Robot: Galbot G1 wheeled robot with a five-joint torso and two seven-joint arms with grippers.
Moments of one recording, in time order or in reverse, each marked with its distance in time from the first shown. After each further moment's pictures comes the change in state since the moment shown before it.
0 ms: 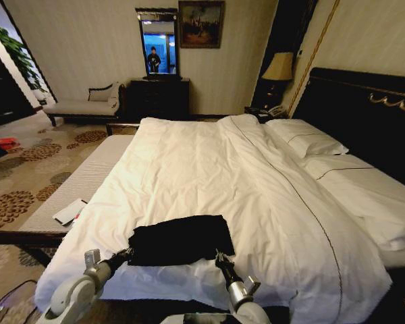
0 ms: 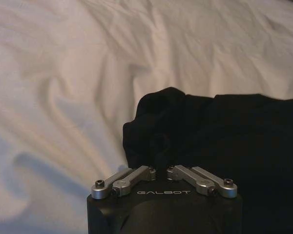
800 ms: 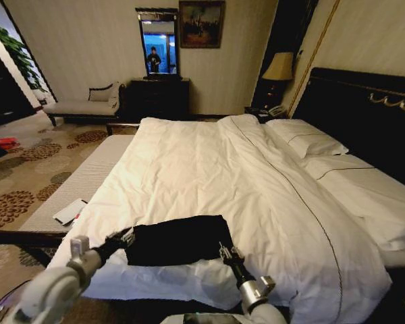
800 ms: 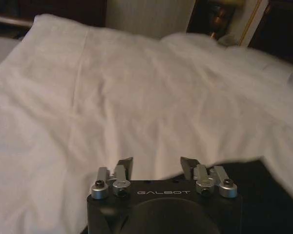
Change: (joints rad) left arm 0.010 0.043 -0.303 -0.402 -0.133 0.200 -0.007; right arm -0.130 -0.130 0.122 0.316 -0.123 -0.091 0.124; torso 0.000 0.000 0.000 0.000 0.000
